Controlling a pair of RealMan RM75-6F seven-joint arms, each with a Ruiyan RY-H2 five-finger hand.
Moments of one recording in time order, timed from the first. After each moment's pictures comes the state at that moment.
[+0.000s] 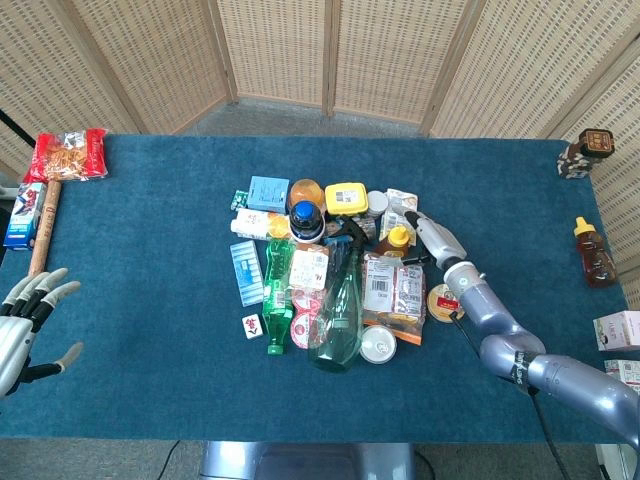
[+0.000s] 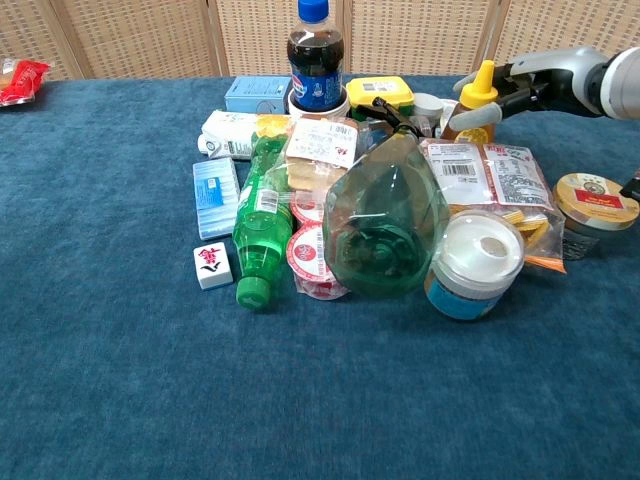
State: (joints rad) left arm -0.12 -0.88 0.01 -1.87 1.59 1.44 -0.16; right arm 0.84 -1.42 0.33 -1.26 -0.91 0.54 0.26
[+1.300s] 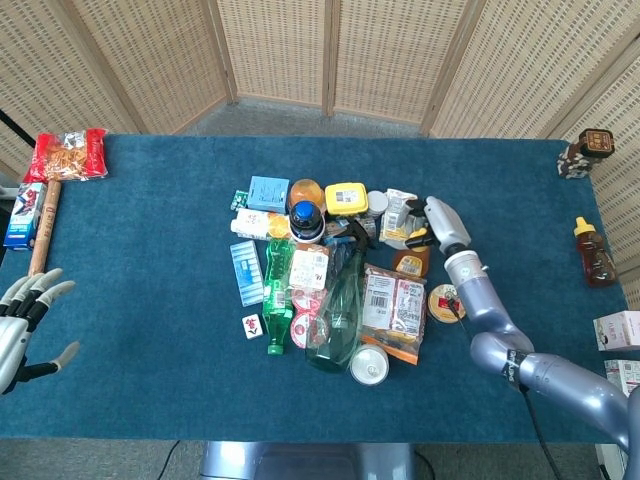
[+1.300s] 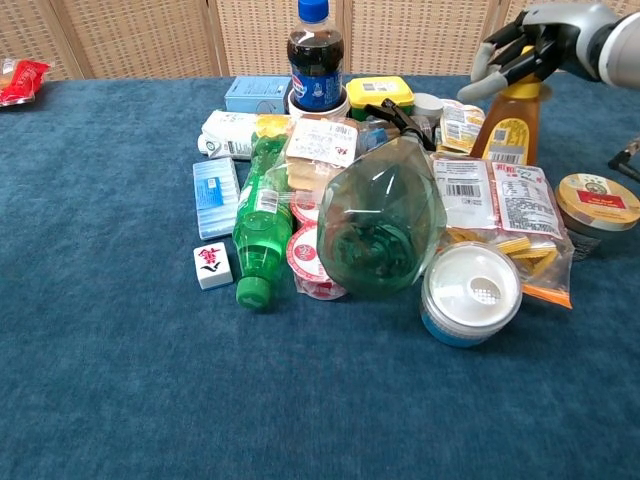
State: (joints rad) left arm -0.12 -0.89 0.01 -1.83 1.57 1.44 -0.18; right arm 0.82 -1.46 0.39 -1.24 -0.90 0.71 0.28
